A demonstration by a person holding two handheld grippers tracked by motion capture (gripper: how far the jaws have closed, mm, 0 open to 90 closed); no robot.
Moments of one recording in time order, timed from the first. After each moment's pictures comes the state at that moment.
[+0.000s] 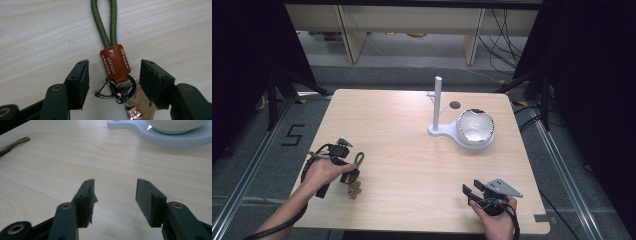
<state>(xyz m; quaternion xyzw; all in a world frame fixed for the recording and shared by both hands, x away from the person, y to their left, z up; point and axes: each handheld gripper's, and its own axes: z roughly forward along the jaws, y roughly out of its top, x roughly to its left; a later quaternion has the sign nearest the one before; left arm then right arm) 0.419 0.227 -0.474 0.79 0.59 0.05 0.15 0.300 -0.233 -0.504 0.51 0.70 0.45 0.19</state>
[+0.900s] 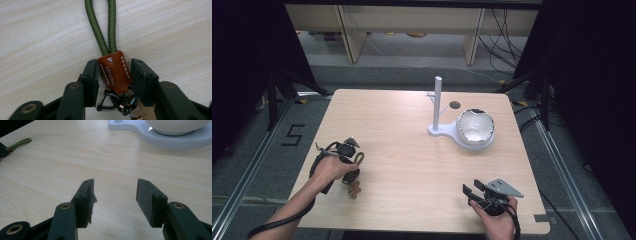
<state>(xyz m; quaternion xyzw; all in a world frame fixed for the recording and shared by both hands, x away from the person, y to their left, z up) 0.430 0.213 -0.483 0.81 0.57 0.06 0.11 0.300 -0.236 -0.503 0.50 0.71 0.46 0.19</state>
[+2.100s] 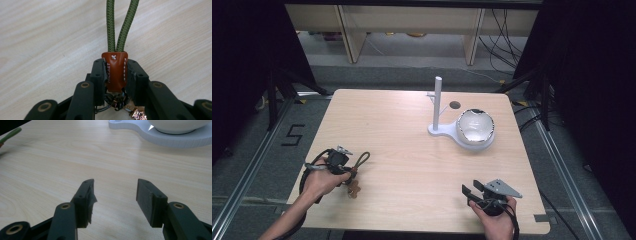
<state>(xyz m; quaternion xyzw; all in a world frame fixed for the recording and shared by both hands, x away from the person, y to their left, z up) 0.392 0.236 -0.478 0.84 0.47 0.13 0.23 0.300 -0.234 -0.506 0.50 0.71 0.45 0.20</state>
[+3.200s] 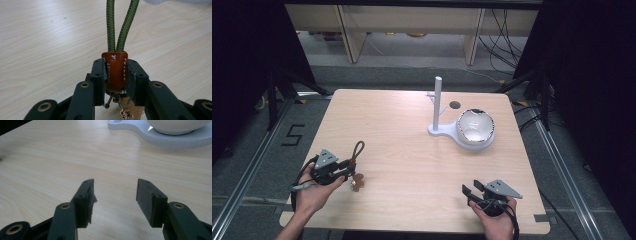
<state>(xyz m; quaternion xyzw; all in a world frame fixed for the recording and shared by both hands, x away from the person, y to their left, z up) 0.354 0.246 -0.470 0.75 0.46 0.22 0.41 0.300 -0.235 -0.507 0.50 0.71 0.46 0.21</state>
